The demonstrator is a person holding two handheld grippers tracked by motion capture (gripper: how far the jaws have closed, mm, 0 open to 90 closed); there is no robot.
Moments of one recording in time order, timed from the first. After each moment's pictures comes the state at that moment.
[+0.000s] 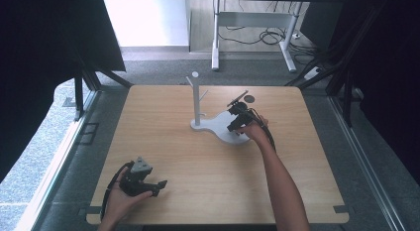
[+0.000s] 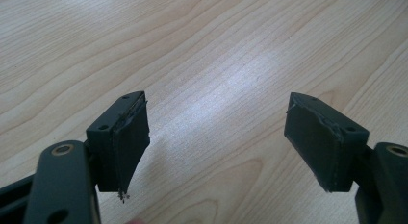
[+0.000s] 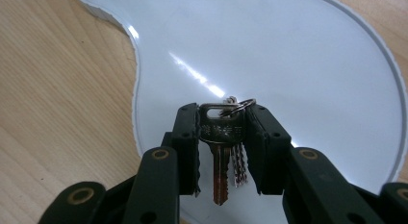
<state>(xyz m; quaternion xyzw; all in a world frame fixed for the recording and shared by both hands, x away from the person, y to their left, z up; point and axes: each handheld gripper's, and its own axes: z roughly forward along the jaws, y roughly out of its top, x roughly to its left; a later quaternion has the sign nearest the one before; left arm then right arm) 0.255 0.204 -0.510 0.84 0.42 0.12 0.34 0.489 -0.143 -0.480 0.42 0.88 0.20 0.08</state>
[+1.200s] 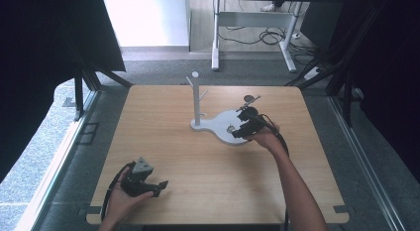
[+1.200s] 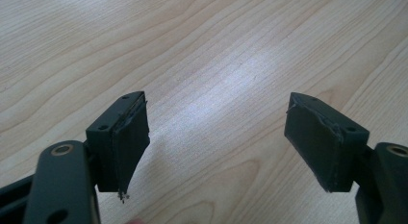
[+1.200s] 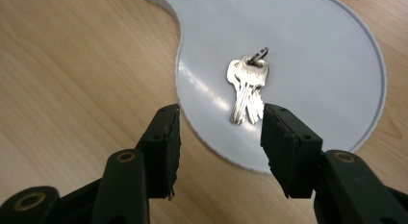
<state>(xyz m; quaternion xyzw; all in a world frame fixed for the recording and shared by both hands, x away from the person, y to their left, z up) 0.255 0.201 -0.510 0.84 0.41 0.12 0.33 0.441 -0.170 -0.452 0.38 0.89 0.25 0.08</state>
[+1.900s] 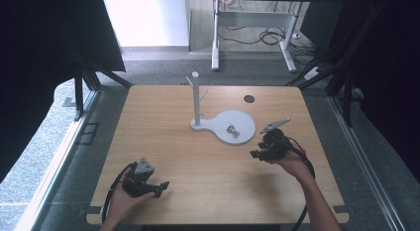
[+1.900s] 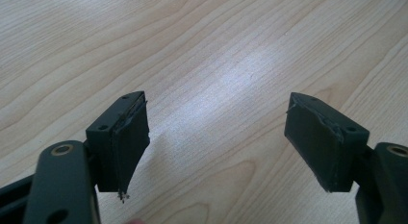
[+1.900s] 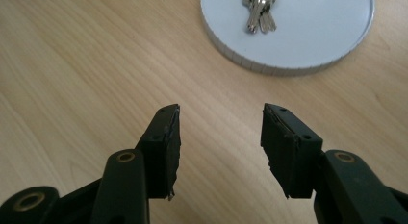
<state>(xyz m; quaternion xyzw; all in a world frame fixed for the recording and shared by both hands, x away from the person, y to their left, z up) 0.254 0.196 -0.512 0.84 0.41 0.12 0.33 0.357 -0.234 -0.448 0.37 0.88 0.29 0.09</state>
